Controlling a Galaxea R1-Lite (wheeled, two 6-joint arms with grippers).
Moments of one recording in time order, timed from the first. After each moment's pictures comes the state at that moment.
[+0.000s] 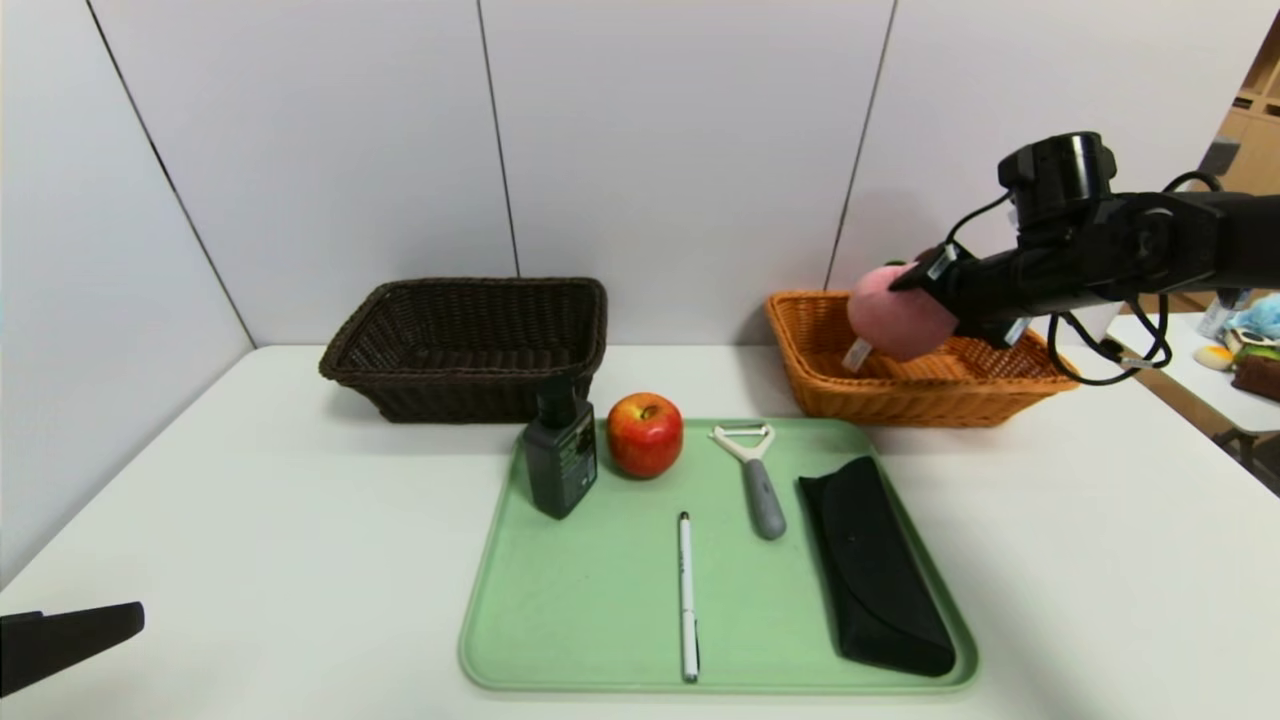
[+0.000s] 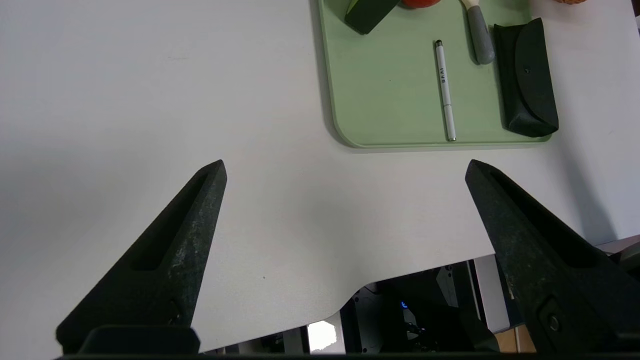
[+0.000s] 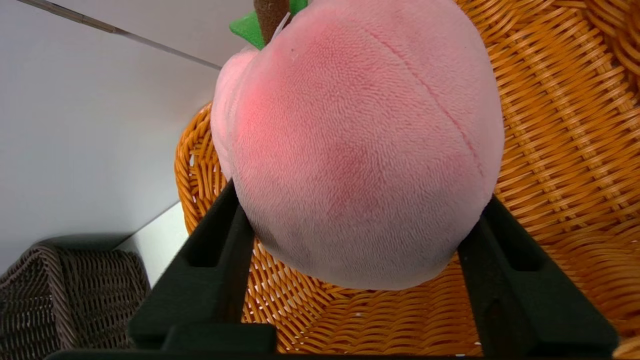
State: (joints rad) left arm -0.36 0.81 -0.97 0.68 -0.08 -0.47; right arm 0.07 2.04 -1.68 0.23 0.03 0.72
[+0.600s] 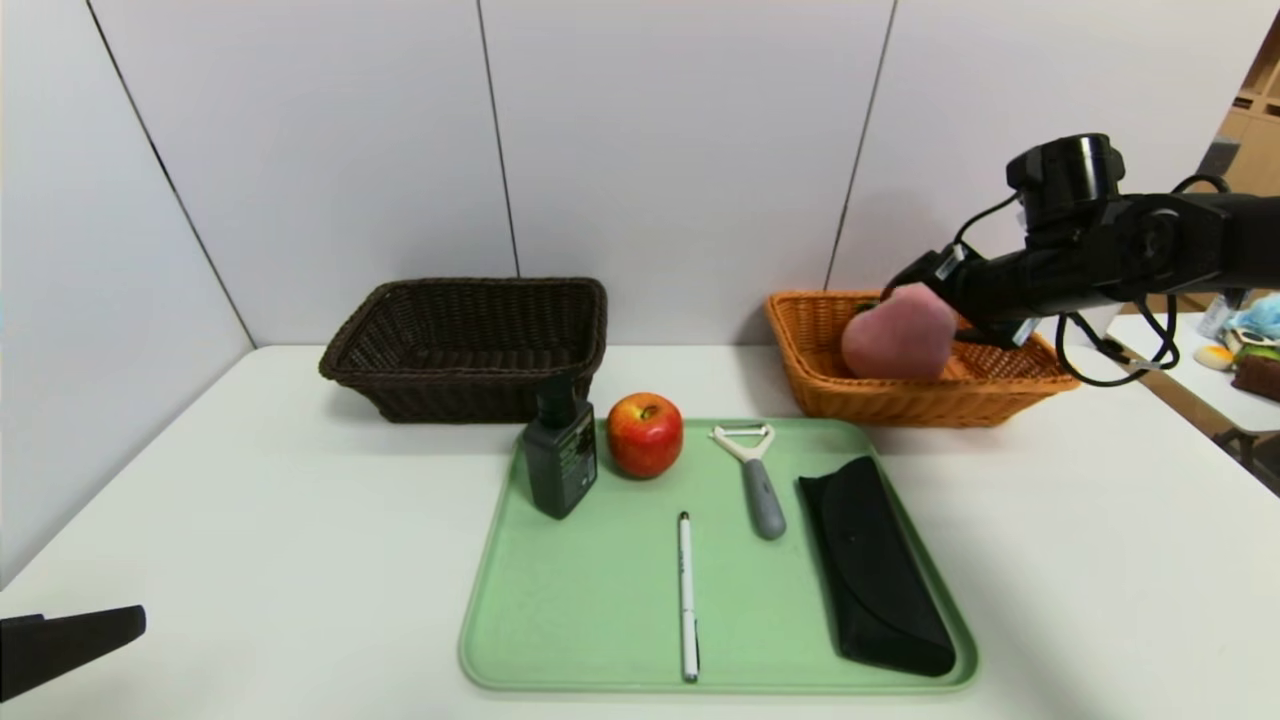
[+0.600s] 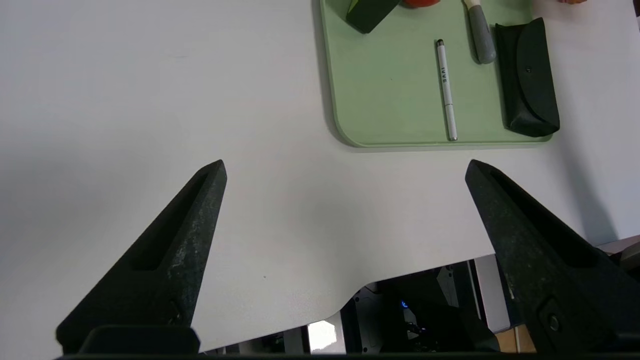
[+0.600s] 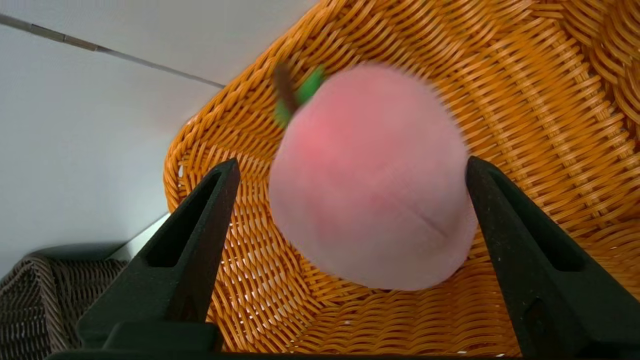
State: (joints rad) left arm -0.36 0.81 -0.96 0.68 -0.08 -0.47; right arm 0.05 2.04 -1.69 0.23 0.03 0.72
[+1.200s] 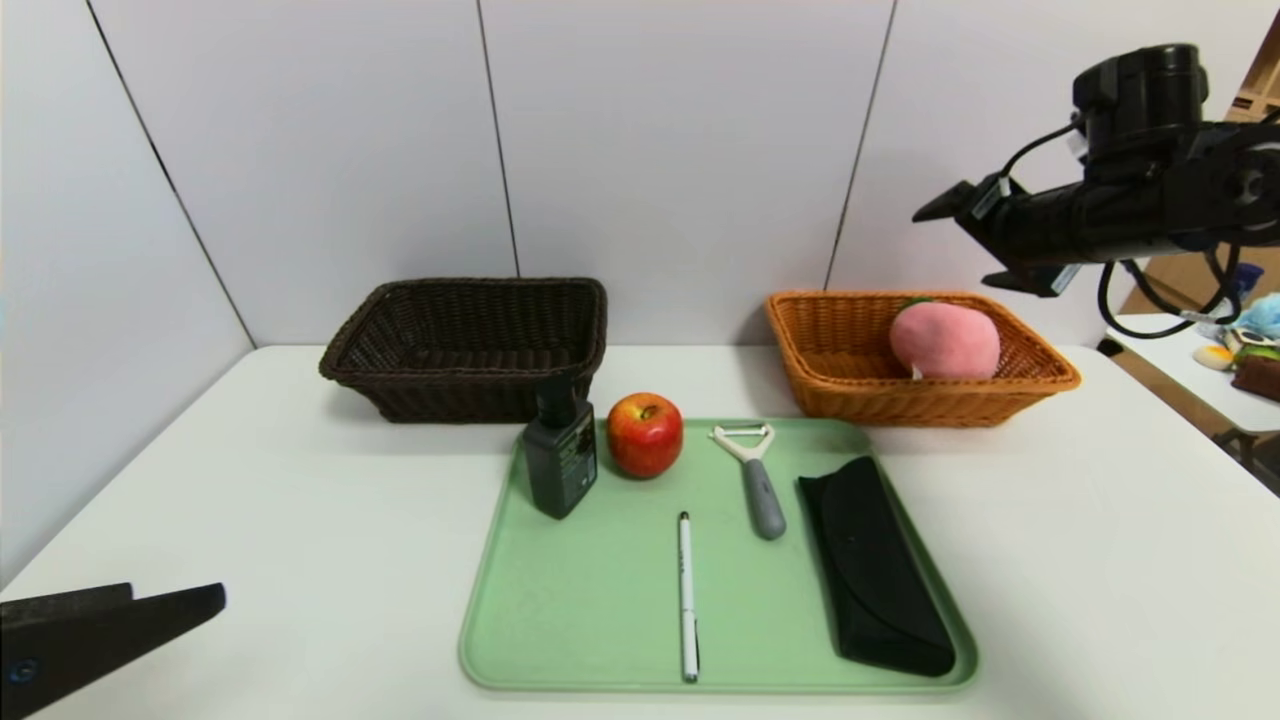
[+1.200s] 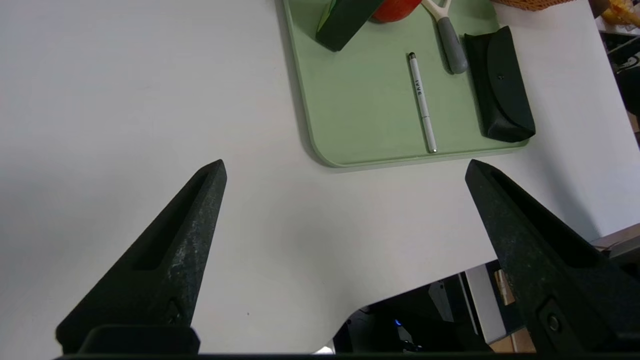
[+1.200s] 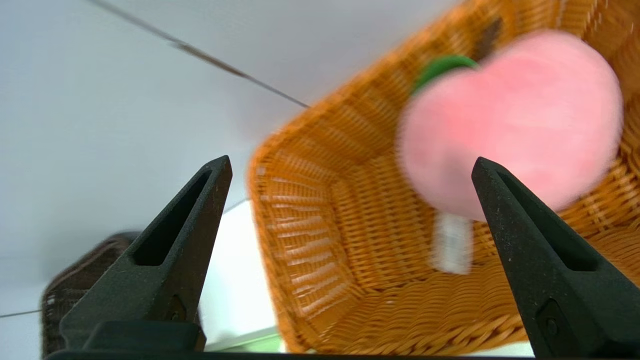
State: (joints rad) left arm -0.36 0.82 -0.81 0.44 -0.14 -0.43; right arm 0.08 1.91 -1.71 0.23 0.01 0.70
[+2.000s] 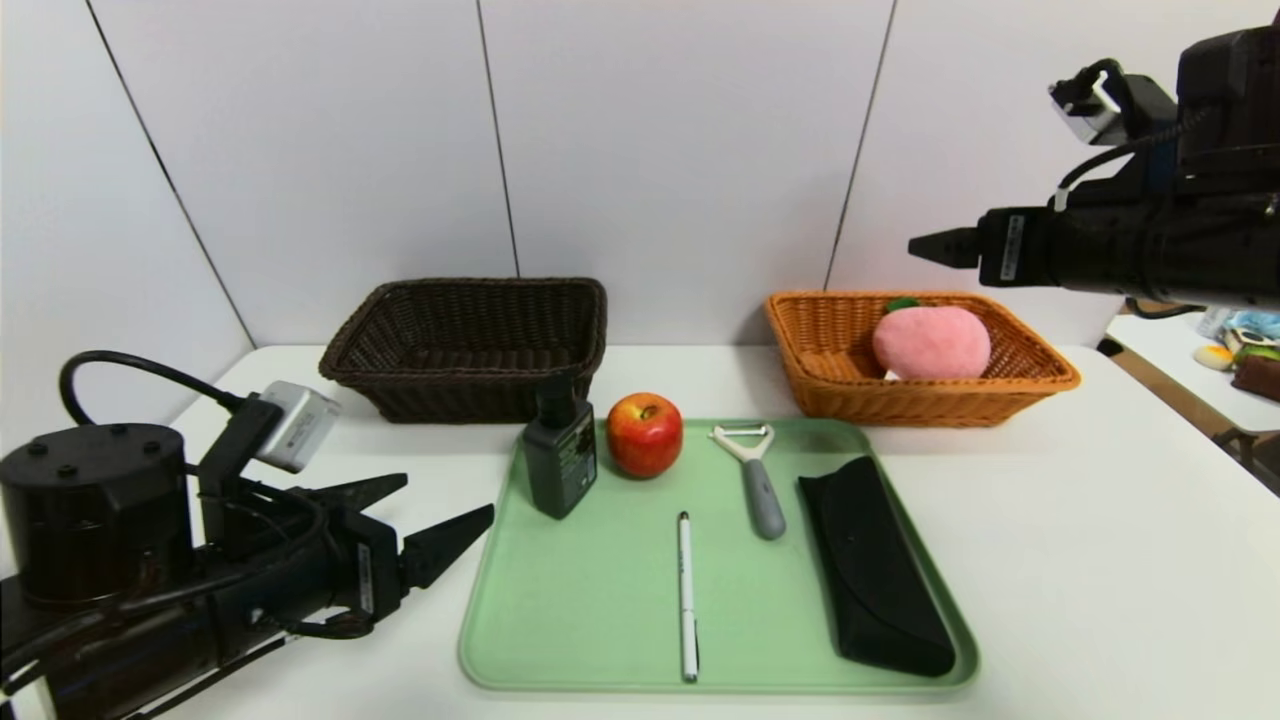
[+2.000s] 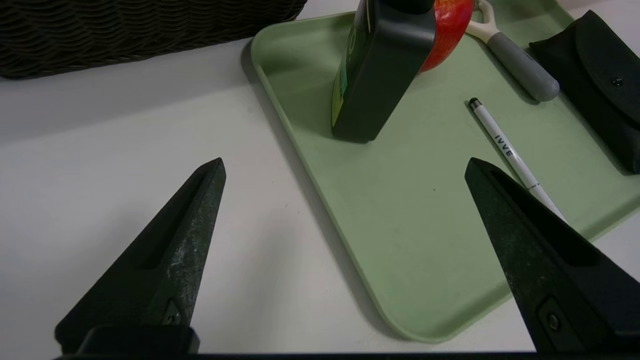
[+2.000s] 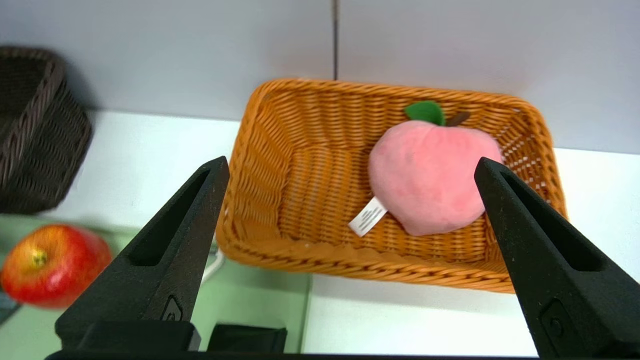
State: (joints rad) left arm -0.42 1.41 -0.31 -0.82 -0.14 -0.15; right arm 0.23 1.60 -1.28 -0.02 -0.10 0.03
